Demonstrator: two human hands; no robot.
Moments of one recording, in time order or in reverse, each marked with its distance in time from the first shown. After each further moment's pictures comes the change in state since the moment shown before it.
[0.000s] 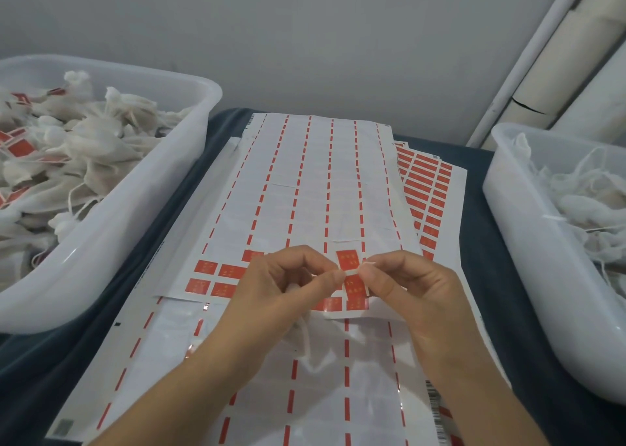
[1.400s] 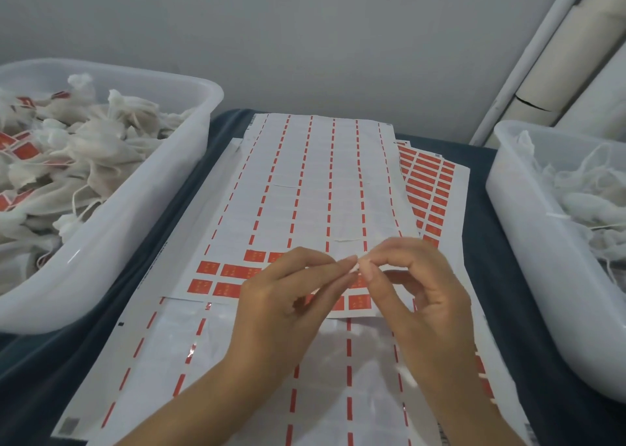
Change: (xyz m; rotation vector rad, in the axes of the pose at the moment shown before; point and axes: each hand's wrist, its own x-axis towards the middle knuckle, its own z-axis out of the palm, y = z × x) left_hand 0.000 -0.015 0.009 0.554 0.194 0.676; right_hand -0.008 0.005 0.012 -0.260 0.186 -0.349
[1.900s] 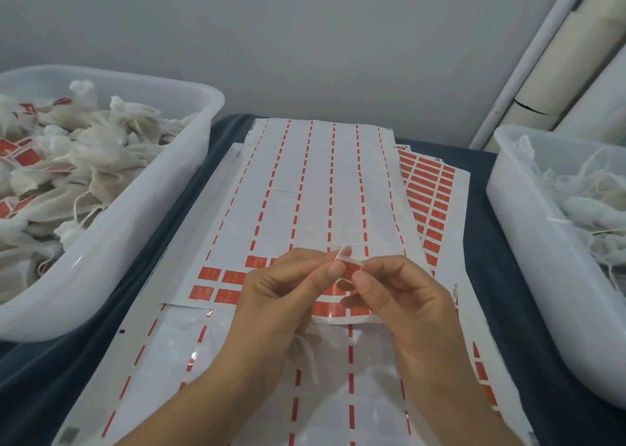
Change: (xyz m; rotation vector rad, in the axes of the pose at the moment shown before) left_hand 0.007 0.016 -0.009 -0.826 -0.005 -0.725; right_hand 0.000 0.000 0.003 0.390 -0.102 0.355
